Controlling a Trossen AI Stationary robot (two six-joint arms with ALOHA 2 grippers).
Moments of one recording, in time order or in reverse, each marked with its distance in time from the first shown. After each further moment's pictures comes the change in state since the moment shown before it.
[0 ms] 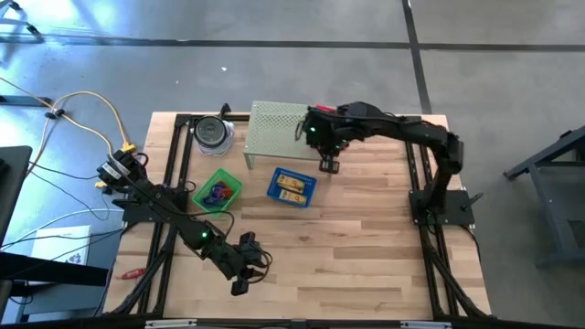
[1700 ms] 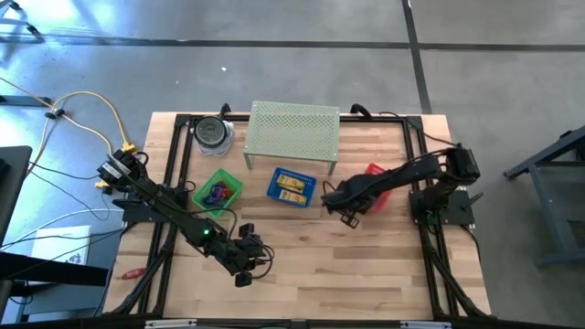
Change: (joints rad) left arm 0.036 0.000 0.000 -0.093 -0.089 0.043; right arm 0.343 -0.073 -0.767 0.160 0.018 0.845
